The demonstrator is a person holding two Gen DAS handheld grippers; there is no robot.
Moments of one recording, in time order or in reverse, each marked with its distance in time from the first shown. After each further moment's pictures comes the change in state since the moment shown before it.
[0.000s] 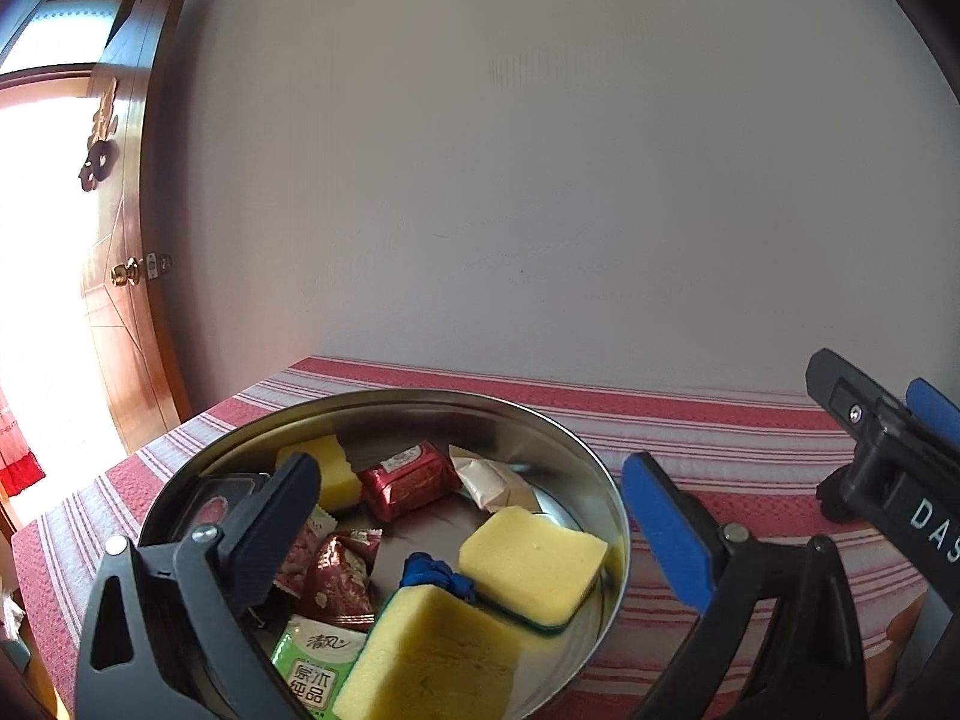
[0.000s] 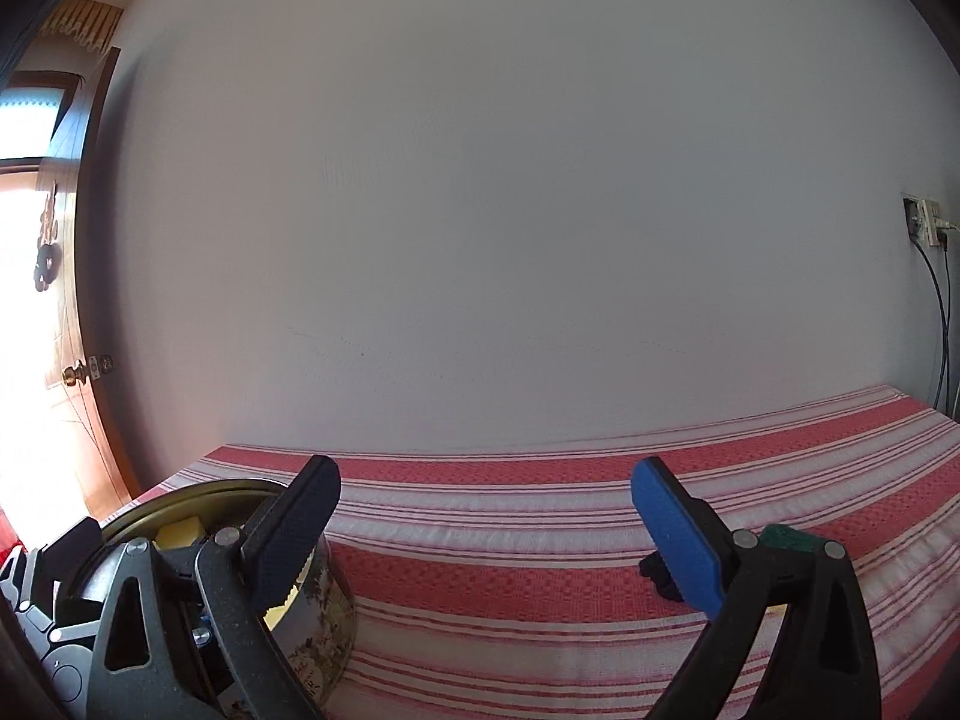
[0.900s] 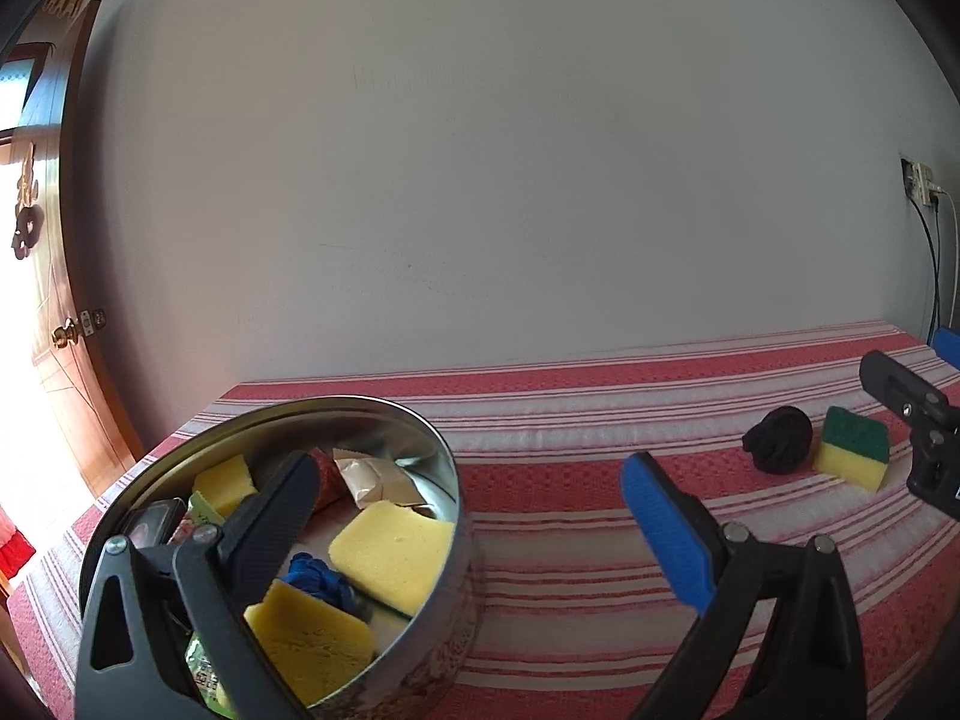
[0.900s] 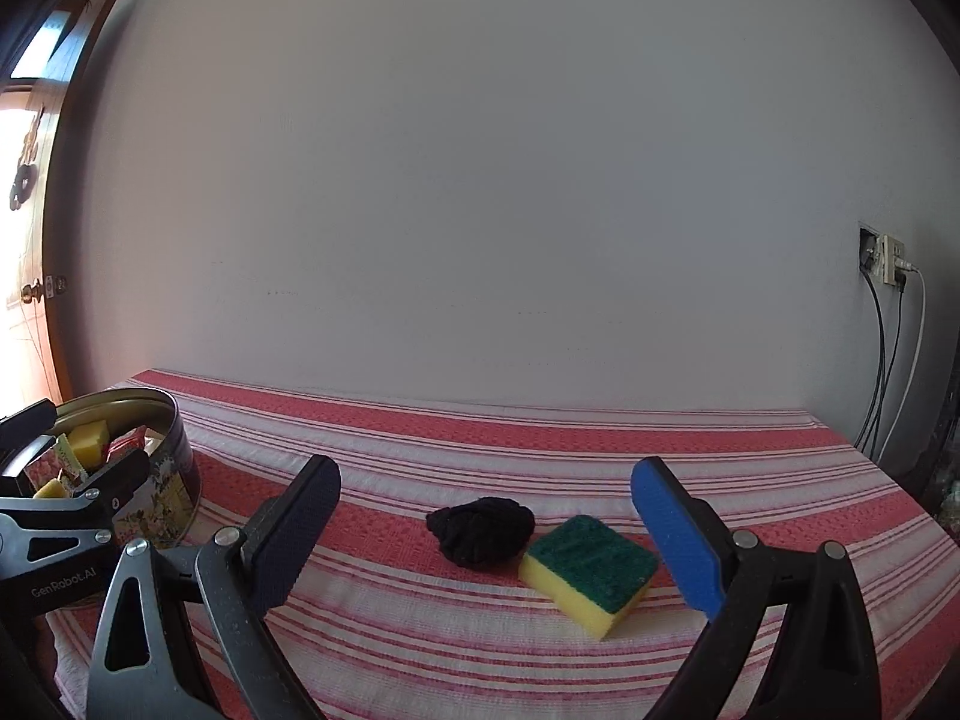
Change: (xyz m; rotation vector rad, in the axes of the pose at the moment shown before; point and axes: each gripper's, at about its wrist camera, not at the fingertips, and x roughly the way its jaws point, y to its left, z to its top) left arm -0.009 -0.070 -0.004 0.184 0.026 -0.126; right arm -0.015 -0.089 -0.012 -0.134 0.067 -0.125
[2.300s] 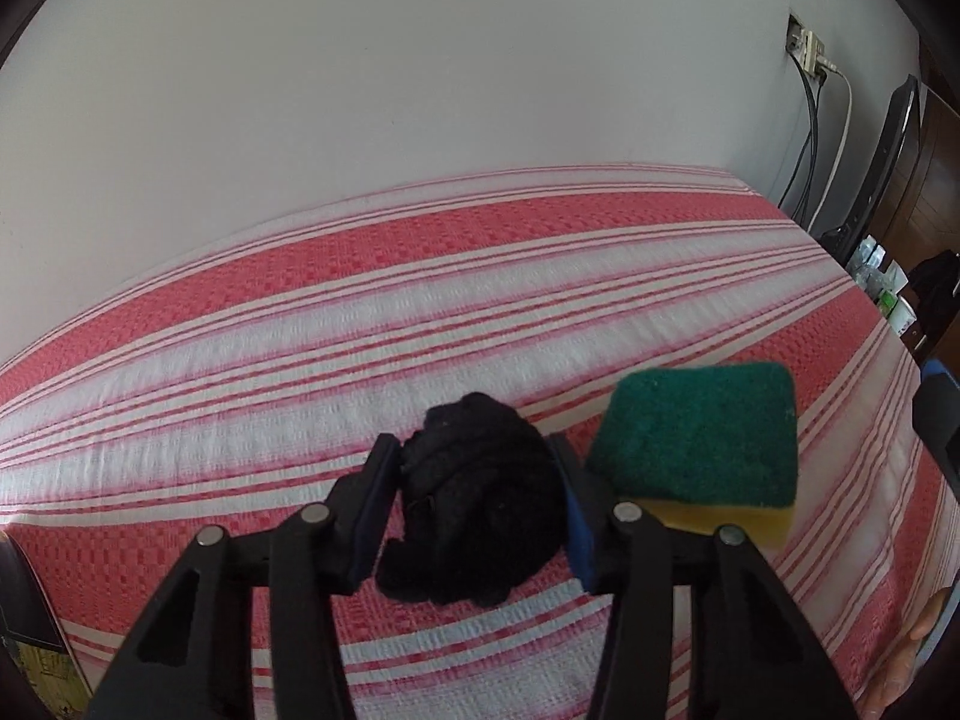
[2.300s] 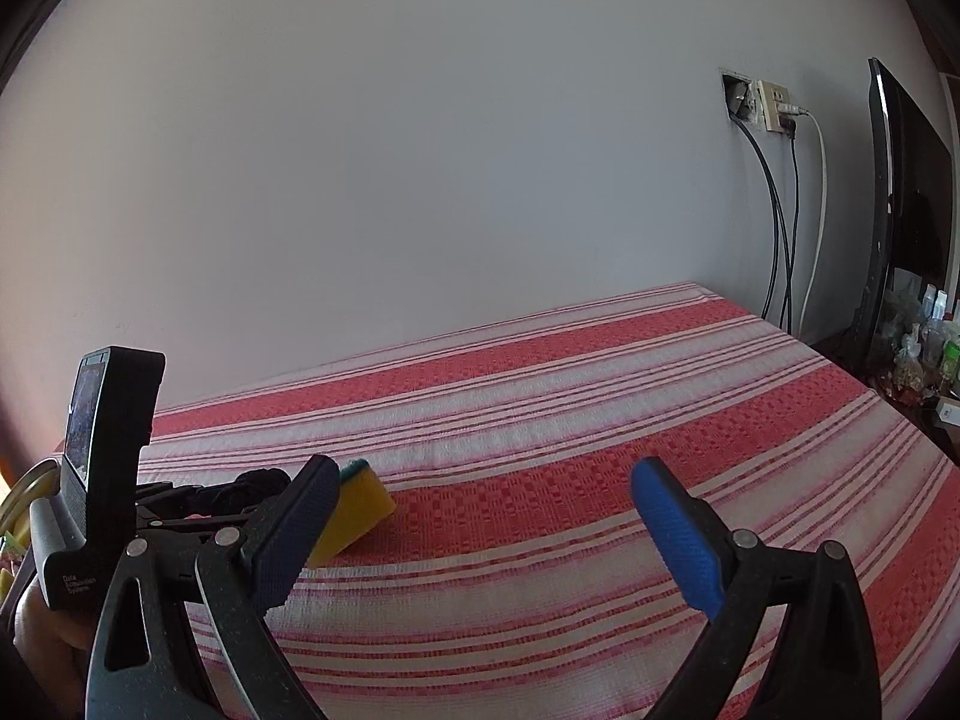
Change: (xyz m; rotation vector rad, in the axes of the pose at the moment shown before) left arm 0.135 -0.168 0.021 0.162 0.476 -0.545; right arm 0.032 -0.124 -0.013 0.276 0.196 -0.178
